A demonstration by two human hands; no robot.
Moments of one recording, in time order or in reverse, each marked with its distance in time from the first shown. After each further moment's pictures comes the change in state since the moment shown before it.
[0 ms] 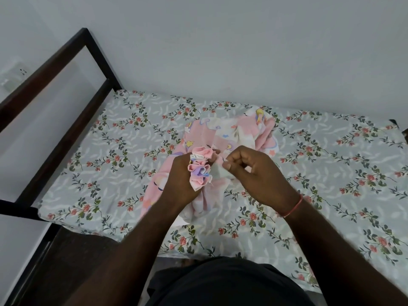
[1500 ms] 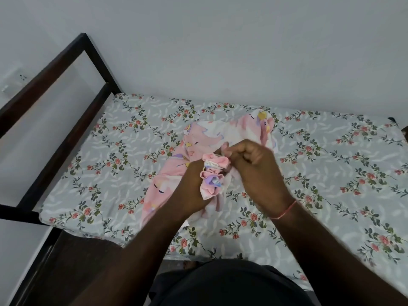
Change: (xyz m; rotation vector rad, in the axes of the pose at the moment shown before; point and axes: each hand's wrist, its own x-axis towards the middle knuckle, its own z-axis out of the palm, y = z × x) left_hand -0.003 0.017 0.011 -0.051 -0.205 -0.003; right_hand 0.002 -0.018 0.012 0.286 0.271 0.128
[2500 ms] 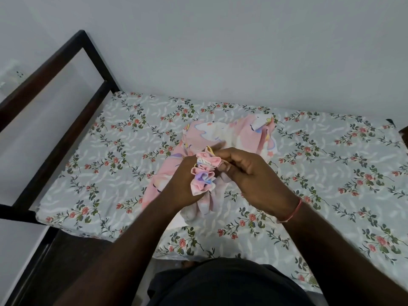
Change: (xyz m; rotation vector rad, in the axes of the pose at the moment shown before) left_hand 0.005 0.005 -0.015 -0.035 -0.095 0.135; right_hand -0.001 0.002 -0.007 -0.146 -0.397 -0.128
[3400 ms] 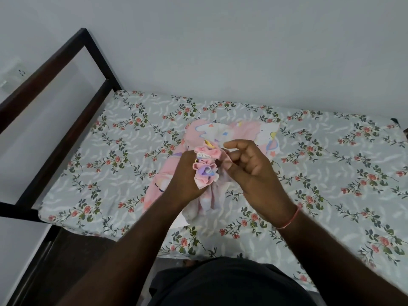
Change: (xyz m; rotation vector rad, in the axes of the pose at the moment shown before) left_hand 0.007 -0.004 0.000 0.000 0.184 -0.138; right_hand 0.000 0.000 0.013 0.274 0.194 0.084
